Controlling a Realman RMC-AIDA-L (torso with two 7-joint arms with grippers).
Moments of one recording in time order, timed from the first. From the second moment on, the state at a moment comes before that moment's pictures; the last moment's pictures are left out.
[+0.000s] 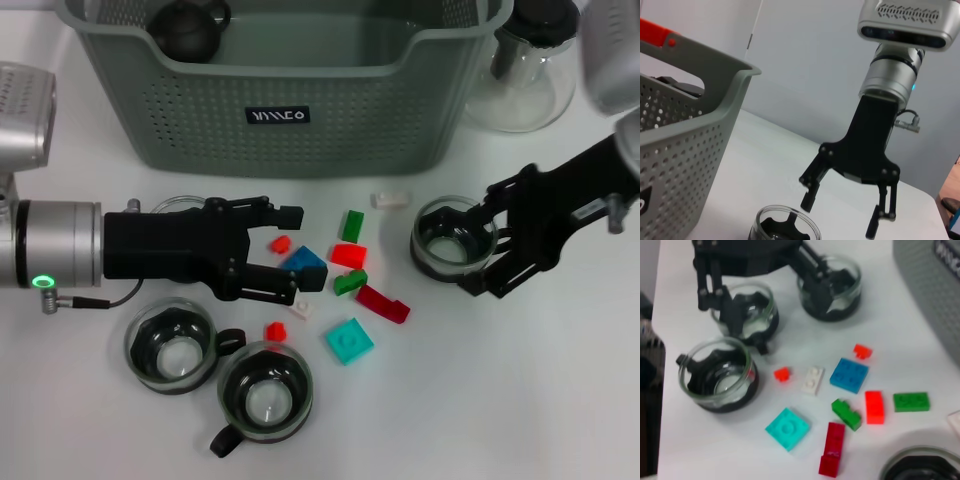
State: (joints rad) left arm -0.53 -2.11 0.67 0.58 2.09 1.69 -1.36; right arm 0.75 2.09 -1.01 -1.01 -2.51 -1.71 1.79
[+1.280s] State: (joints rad) left arm -0.52 -2.11 0.66 0.57 2.09 1.68 -1.36; right arm 0.82 2.10 -1.35 -0.89 -2.53 -1.49 1.92
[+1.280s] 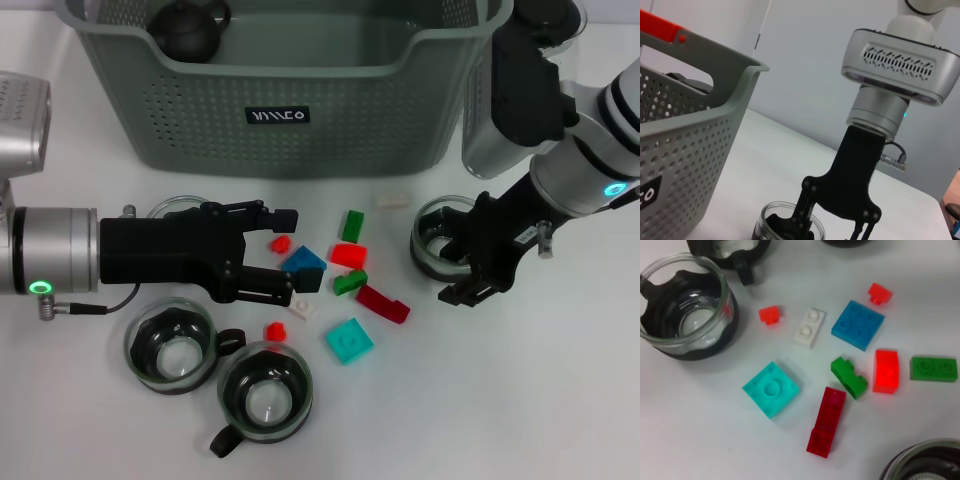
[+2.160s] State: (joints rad) left arm -0.51 -2.11 0.66 0.56 2.09 1.68 -1.36; right arm 0.83 2.10 -1.30 -0.90 -2.51 -1.56 1.94
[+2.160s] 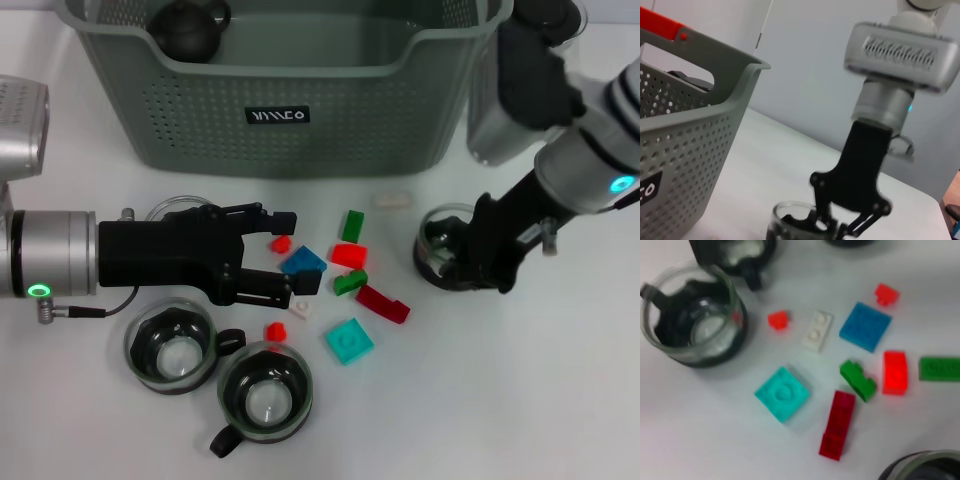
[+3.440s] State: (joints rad) left arm -0.52 -2.10 0.67 0.57 2.09 1.69 -1.35; right arm 1.25 2.02 -1.03 -0.82 -2.60 -1.26 2.34
